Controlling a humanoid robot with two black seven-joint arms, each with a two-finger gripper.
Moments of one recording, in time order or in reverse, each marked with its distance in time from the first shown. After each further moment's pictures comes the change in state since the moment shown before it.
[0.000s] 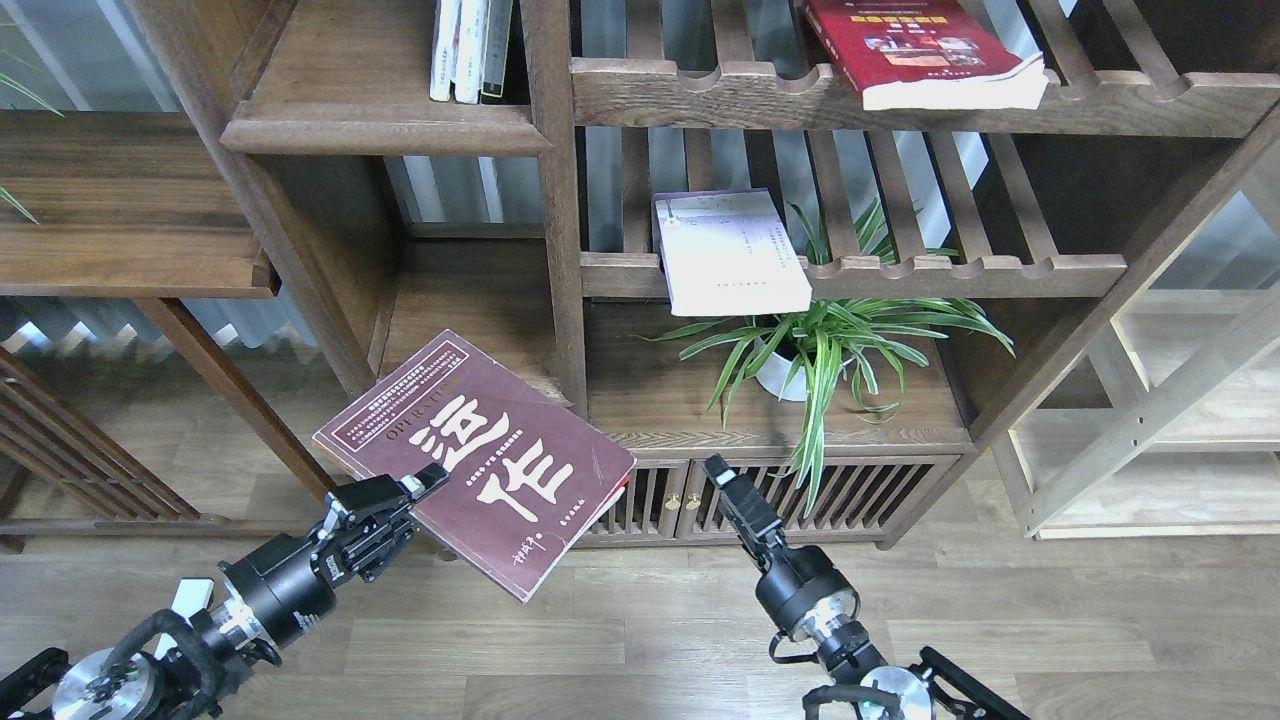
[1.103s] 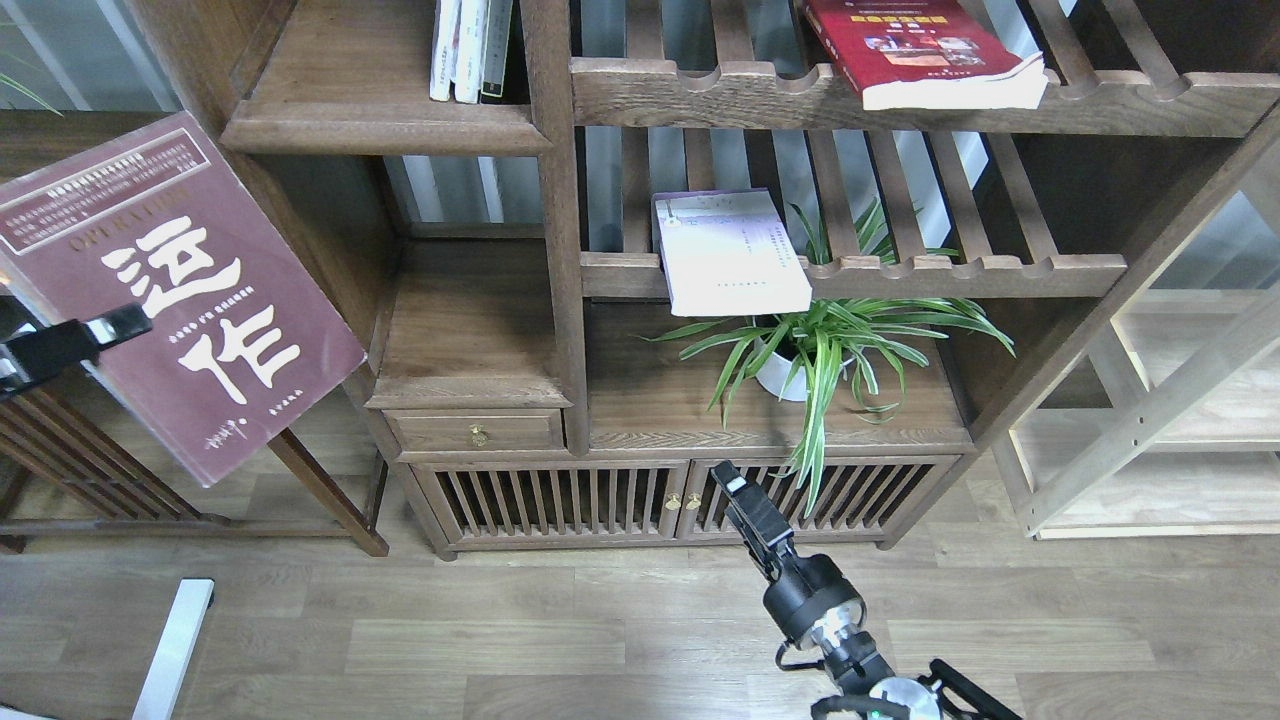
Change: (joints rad) left arm 0.068 0.676 -0.440 -0.246 0.250 0.000 0.000; right arm 0.031 0.000 -0.013 -0.014 0.000 0.029 -0.013
